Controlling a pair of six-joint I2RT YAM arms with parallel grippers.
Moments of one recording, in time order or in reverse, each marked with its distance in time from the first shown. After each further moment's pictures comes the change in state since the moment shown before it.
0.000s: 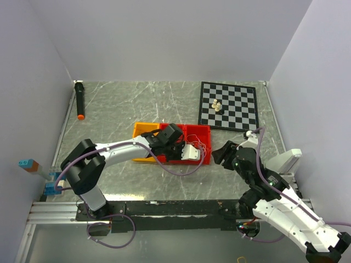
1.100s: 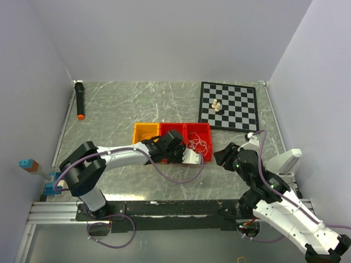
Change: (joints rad) left arm -0.046 -0.019 -0.103 0.188 -0.127 0.027; right arm 0.000 -0.048 -0.028 0.007 -0.003 0.000
